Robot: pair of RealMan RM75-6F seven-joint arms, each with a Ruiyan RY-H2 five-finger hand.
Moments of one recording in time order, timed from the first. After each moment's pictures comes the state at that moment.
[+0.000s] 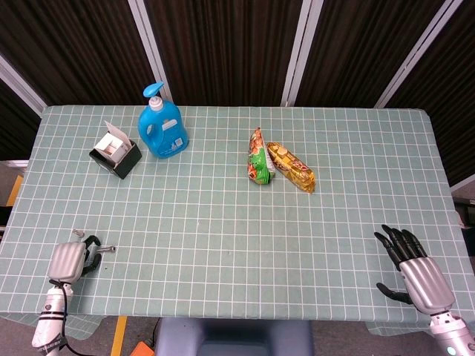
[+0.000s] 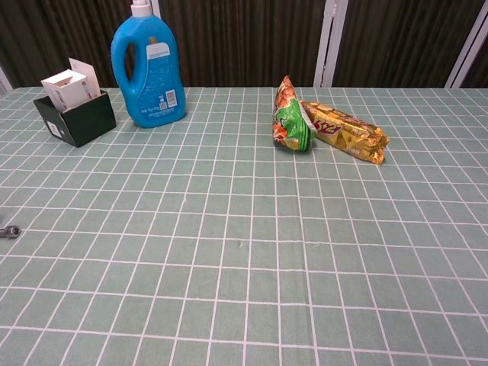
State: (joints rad) left arm -0.25 -1.67 -0.03 -0.90 1.39 1.30 -0.06; right arm 0.07 -1.06 -0.07 -1.64 -1.71 1.48 0.06
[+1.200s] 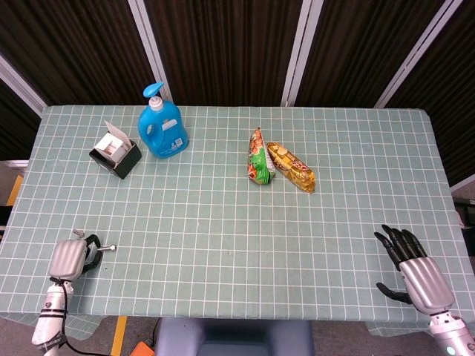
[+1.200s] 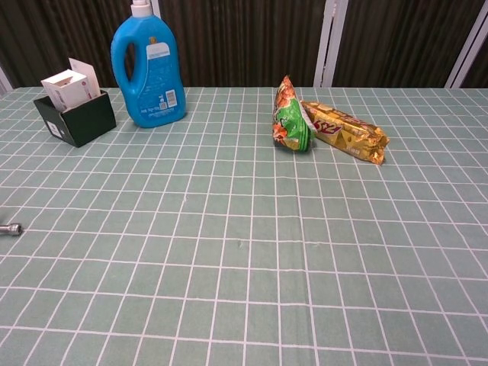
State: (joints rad) left arm -0.25 -1.66 -0.05 -0.92 1.42 1.29 -0.05; right arm 0.07 -1.07 -0.07 -1.64 -1.71 1.48 0.05
